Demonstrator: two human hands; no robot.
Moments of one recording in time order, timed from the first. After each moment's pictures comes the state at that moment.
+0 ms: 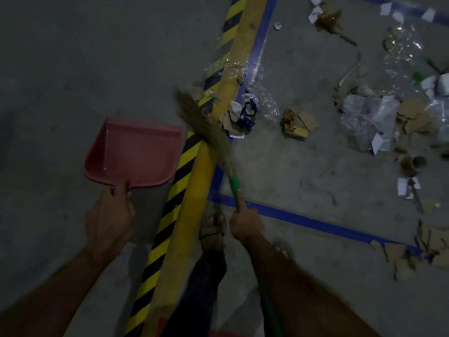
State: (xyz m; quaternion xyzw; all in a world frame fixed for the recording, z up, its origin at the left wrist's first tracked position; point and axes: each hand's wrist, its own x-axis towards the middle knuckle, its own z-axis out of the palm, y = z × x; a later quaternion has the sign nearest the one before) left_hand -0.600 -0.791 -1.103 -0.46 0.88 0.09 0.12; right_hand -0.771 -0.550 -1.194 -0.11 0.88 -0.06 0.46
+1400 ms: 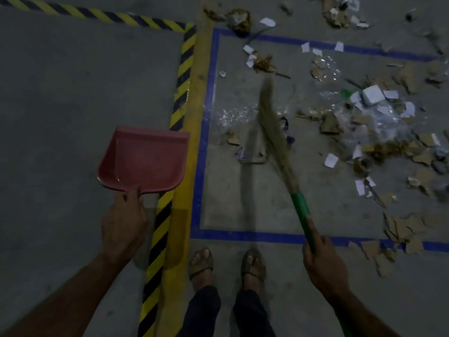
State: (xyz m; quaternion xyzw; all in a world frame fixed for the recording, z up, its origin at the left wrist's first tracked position) left_hand -0.754 -0.782 -1.056 -0.37 0.92 0.12 0.06; right_hand -0.876 -0.348 -1.067 -0.05 0.96 -0.10 0.24
